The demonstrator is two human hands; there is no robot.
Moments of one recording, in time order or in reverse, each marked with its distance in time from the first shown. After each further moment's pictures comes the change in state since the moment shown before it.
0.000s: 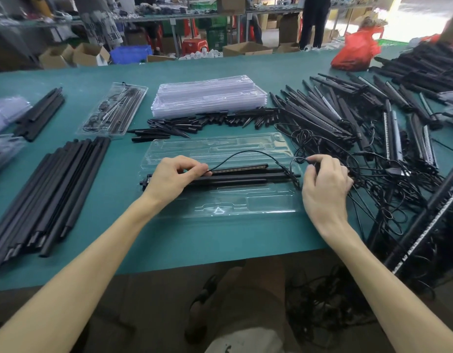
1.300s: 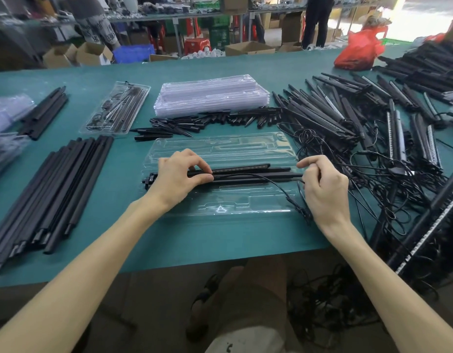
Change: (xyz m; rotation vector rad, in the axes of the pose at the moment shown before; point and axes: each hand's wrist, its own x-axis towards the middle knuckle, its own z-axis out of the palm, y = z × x) left_hand -0.001 0.005 0.002 0.339 0.037 0.127; right_hand -0.001 -0.002 -0.003 0.417 -0.086 -0.019
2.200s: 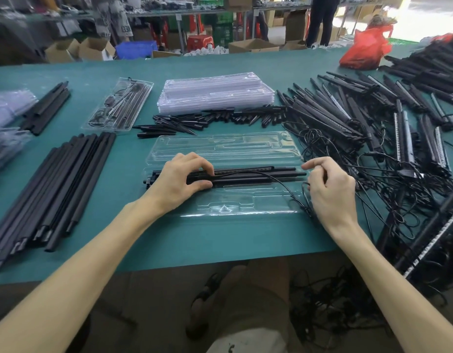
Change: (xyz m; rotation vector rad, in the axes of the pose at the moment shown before) left_hand -0.009 -0.019 -0.002 0.006 -0.098 0.170; right_hand -0.002 -0.005 -0.002 -0.030 -0.012 0.046
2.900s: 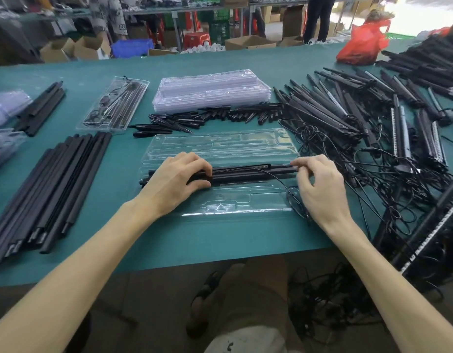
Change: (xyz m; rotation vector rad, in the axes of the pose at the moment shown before) left_hand 0.000 0.010 -0.002 0.241 -0.034 0.142; right_hand 0.002 0.003 0.003 -0.236 -0.077 -0.077
